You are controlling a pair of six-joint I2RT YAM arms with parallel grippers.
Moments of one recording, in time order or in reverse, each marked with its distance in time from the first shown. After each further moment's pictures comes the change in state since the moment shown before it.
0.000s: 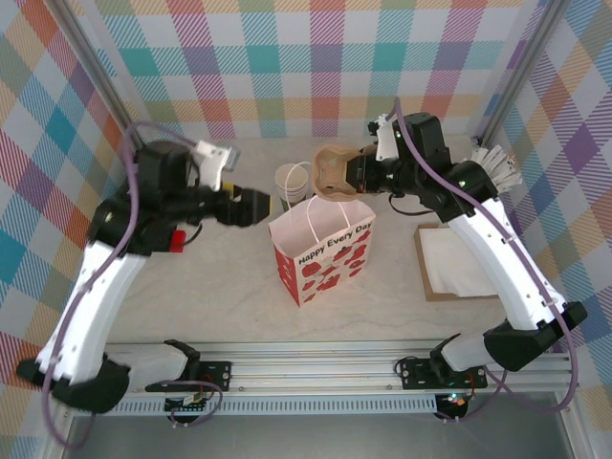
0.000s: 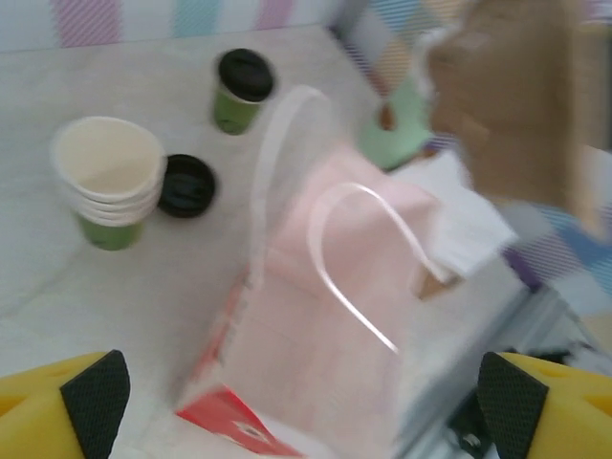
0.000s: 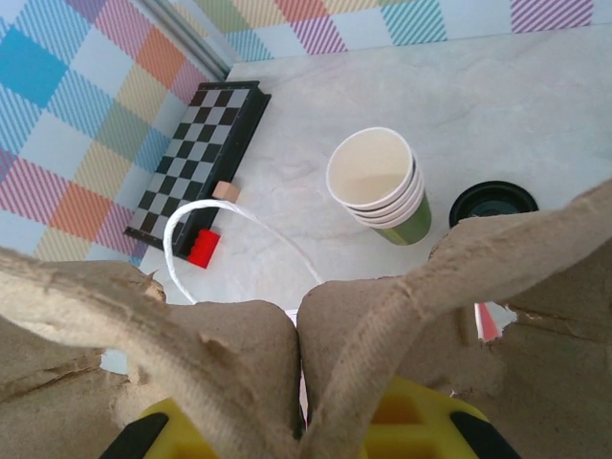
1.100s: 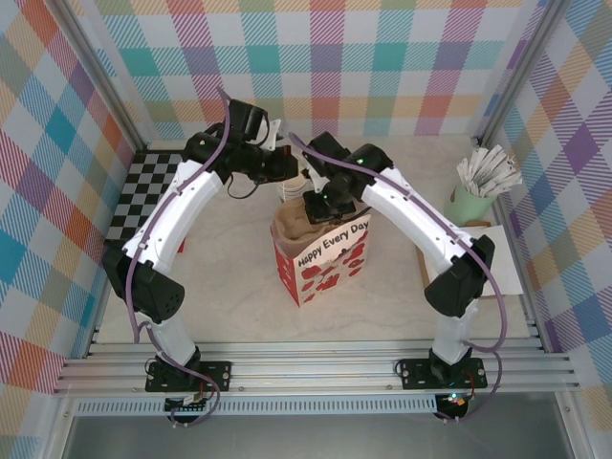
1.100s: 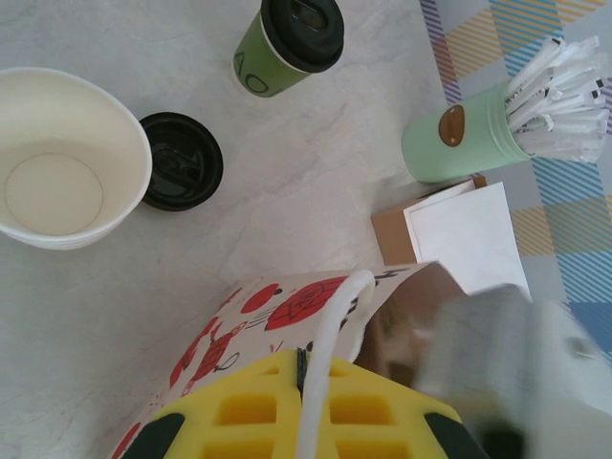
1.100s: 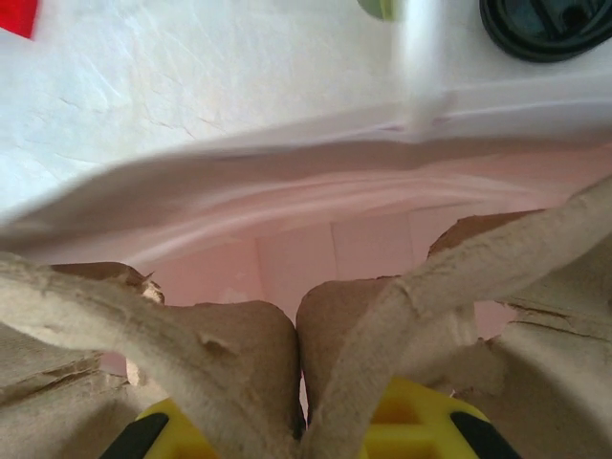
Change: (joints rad) left arm -0.014 0.624 0.390 -0.010 -0.049 -0.223; right arm 0.190 0.436 0.252 -0.377 0.101 -0.082
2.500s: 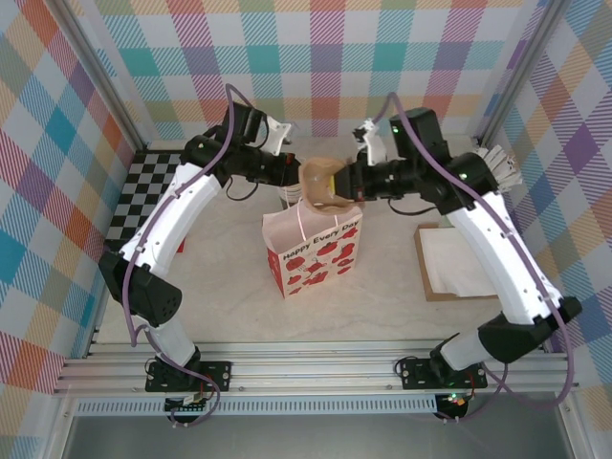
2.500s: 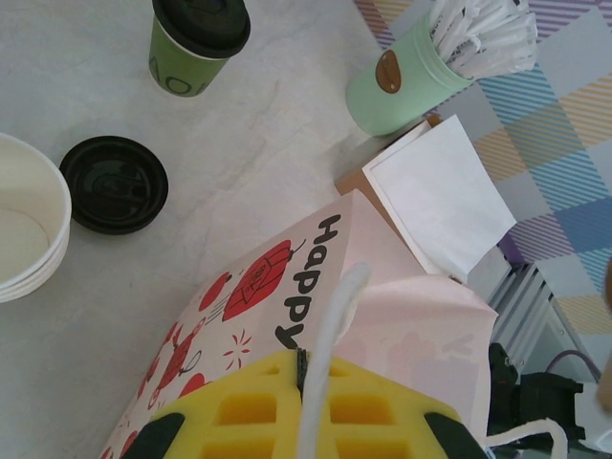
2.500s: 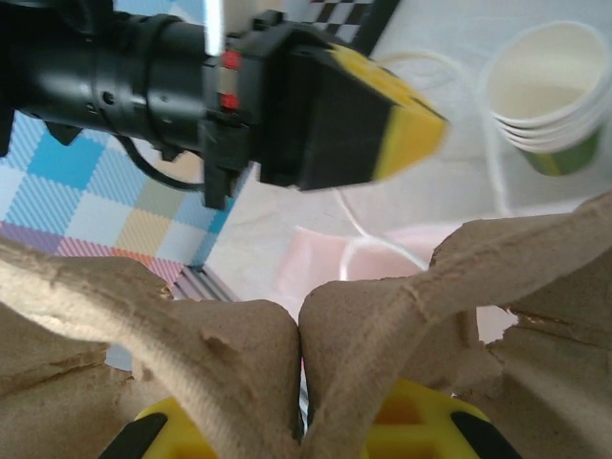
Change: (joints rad) left arm -0.003 -0.029 -0.038 0.027 0.134 0.227; right arm -0.175 -0.362 -0.131 0.268 -0.413 0.061
